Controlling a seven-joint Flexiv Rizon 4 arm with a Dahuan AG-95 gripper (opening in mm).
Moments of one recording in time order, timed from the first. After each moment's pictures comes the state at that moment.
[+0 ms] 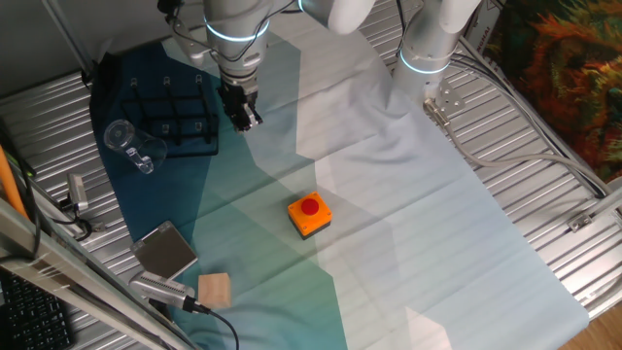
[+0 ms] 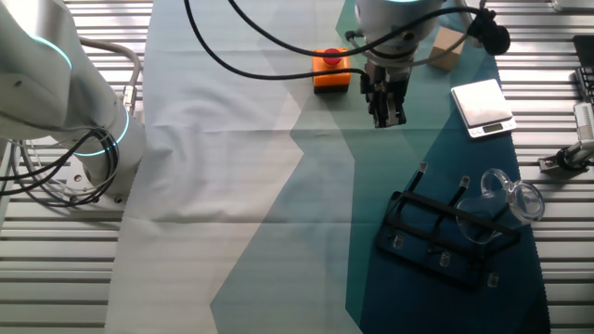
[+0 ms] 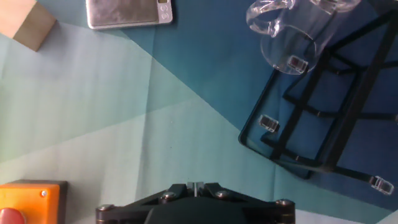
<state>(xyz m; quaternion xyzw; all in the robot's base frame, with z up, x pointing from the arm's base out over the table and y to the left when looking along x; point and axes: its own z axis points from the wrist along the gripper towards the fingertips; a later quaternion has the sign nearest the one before) 0.500 0.000 0.170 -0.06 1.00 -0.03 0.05</state>
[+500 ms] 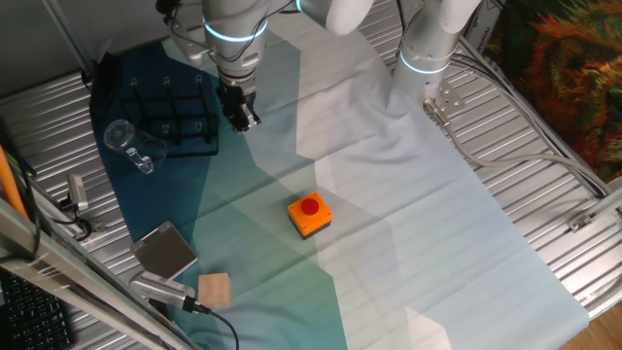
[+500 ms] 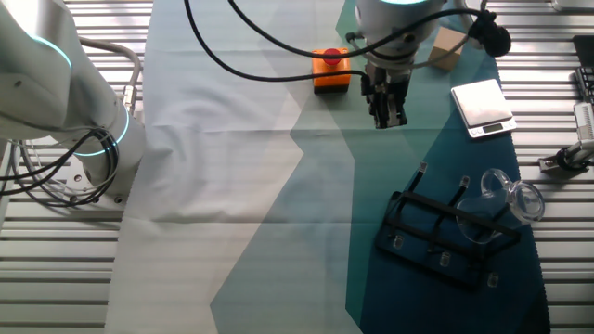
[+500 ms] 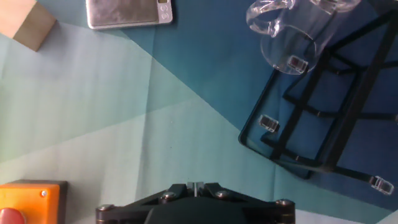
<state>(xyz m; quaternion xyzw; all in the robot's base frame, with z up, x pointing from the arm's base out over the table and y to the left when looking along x) 0.516 -0.002 0.162 -0.08 0.99 -0.03 0.05</state>
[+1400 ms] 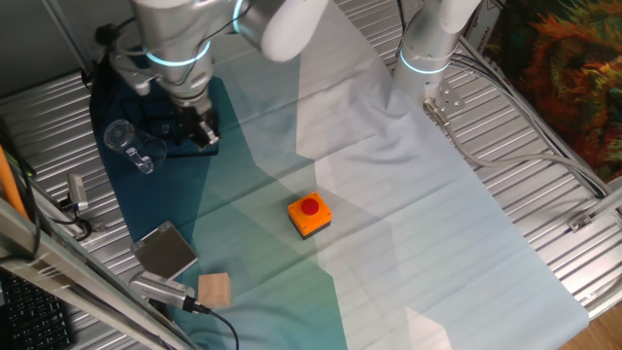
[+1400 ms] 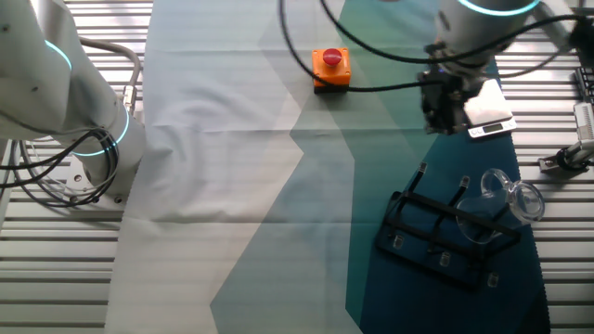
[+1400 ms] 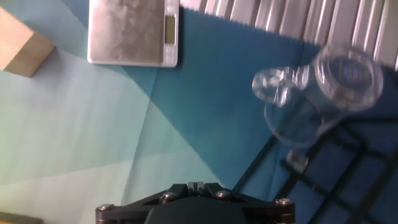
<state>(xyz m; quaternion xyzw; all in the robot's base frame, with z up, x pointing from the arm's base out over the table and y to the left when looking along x) 0.600 -0.007 0.156 -0.16 0.99 -0.03 0.03</state>
